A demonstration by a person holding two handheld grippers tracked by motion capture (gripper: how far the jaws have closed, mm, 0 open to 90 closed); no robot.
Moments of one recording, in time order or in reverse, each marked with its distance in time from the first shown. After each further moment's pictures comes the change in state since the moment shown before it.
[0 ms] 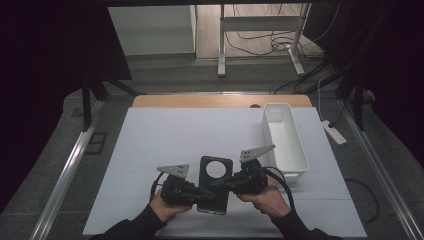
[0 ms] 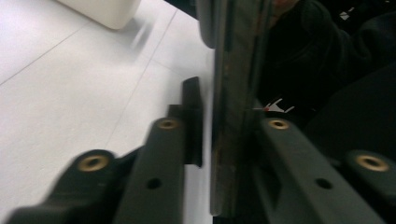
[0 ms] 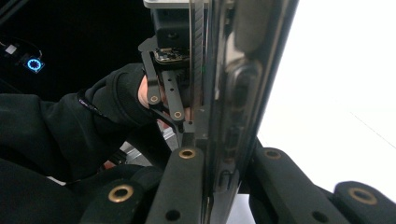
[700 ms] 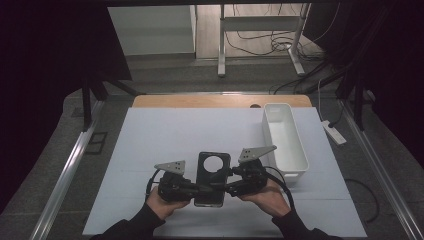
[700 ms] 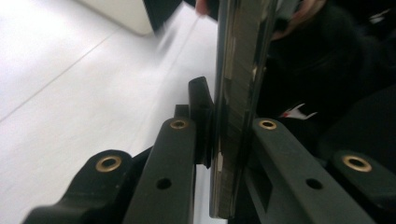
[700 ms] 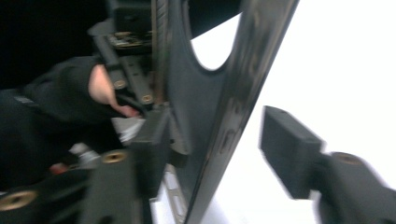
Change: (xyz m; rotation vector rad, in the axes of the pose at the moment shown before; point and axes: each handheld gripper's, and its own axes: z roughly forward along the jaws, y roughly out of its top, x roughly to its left) left arm -0.002 0.005 -0.011 -0.003 0.146 -0.038; right arm 0.000 0.001 0.000 -0.015 -0.191 -0.084
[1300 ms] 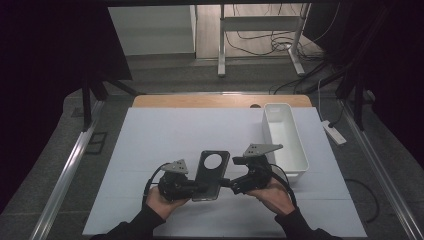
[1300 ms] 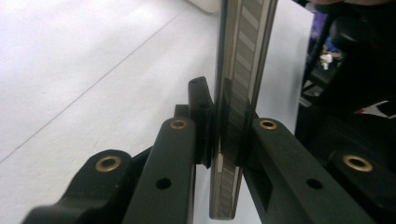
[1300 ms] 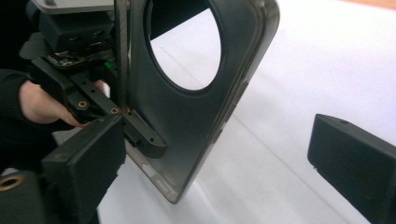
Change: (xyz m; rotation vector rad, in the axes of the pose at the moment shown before) left arm -0.006 0.002 0.004 0.092 0.275 -0.003; right arm -0.007 0.002 -0.010 -0.025 -0.207 0.011
